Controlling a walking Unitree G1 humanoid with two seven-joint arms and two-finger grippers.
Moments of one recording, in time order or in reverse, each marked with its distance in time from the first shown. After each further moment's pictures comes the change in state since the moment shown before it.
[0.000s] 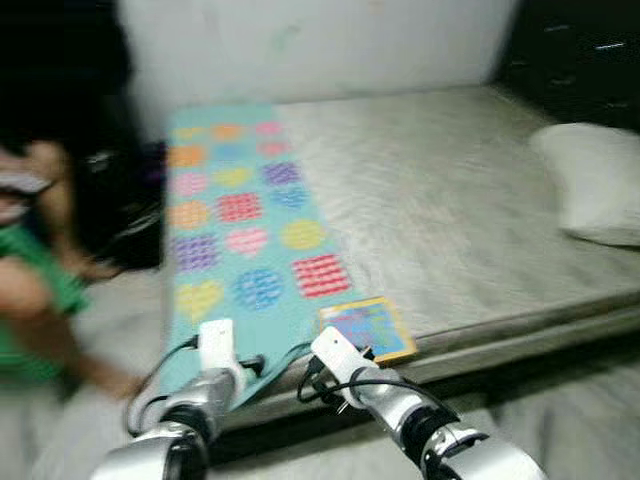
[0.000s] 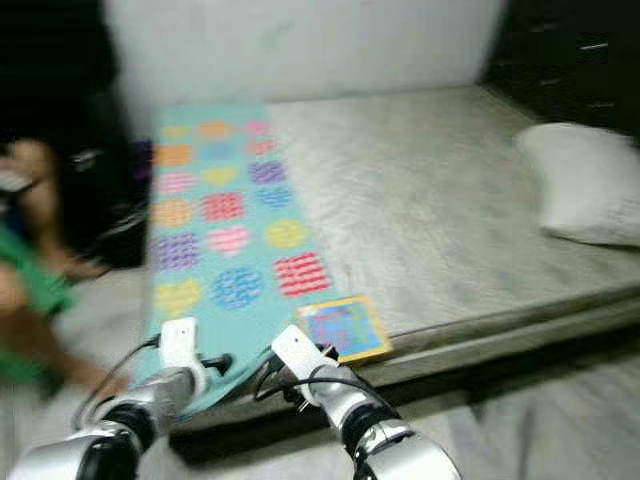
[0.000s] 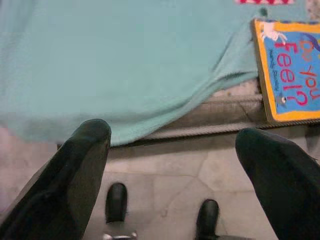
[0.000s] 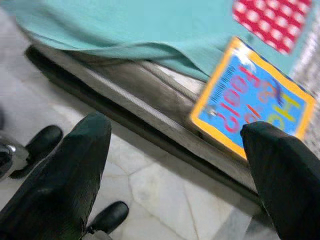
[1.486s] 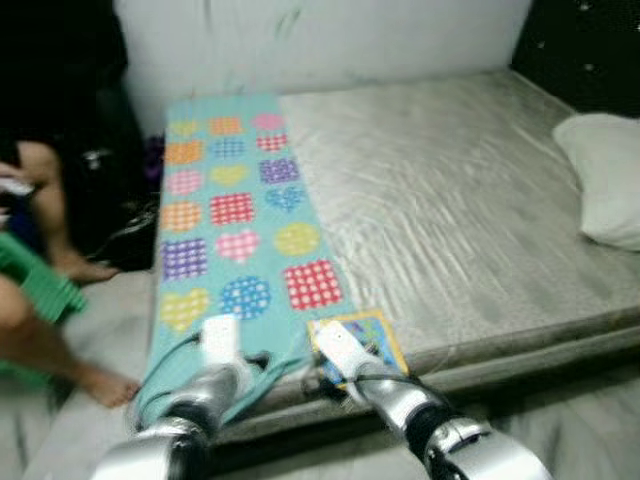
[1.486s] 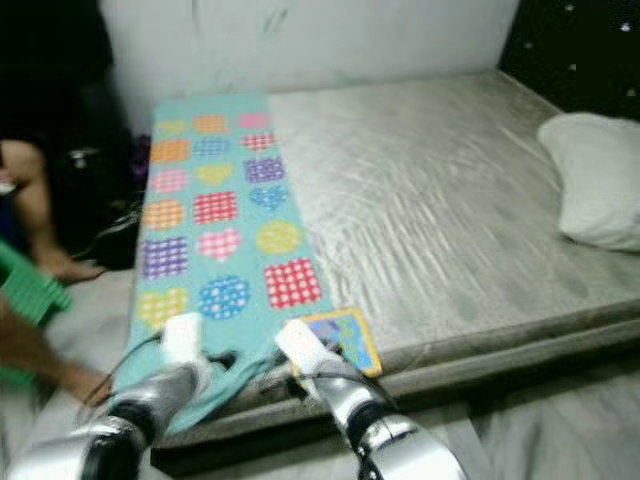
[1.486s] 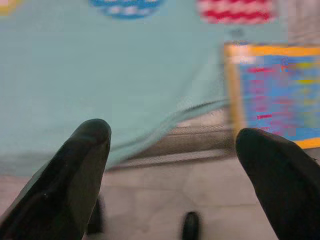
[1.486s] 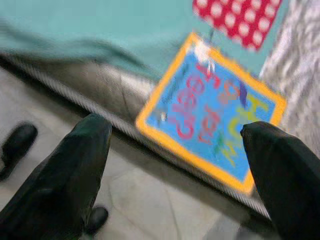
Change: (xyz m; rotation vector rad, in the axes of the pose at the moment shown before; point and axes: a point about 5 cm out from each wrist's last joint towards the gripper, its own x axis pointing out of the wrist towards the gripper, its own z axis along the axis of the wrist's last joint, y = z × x) left arm 0.001 -0.013 0.003 0.006 -0.006 -0.053; right arm -0.001 -0.004 -0.007 0.010 0.028 -0.012
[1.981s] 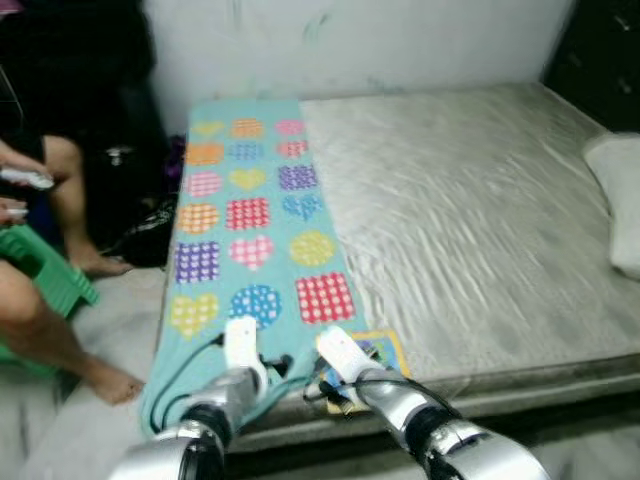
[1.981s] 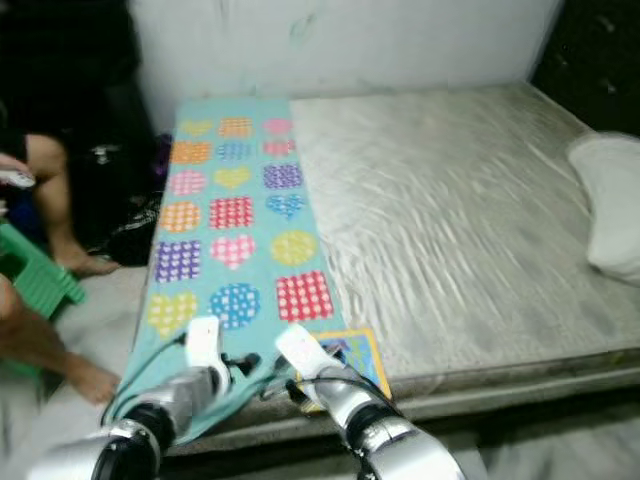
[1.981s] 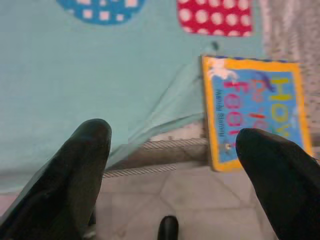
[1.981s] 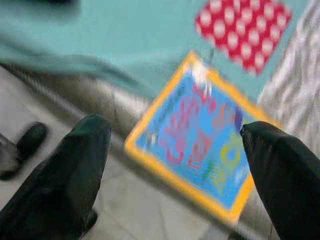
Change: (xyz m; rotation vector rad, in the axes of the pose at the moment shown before) left arm 0.000 0.001 -0.005 0.001 0.016 0.003; right arm 0.000 0.002 0.013 -0.016 -0.049 0.006
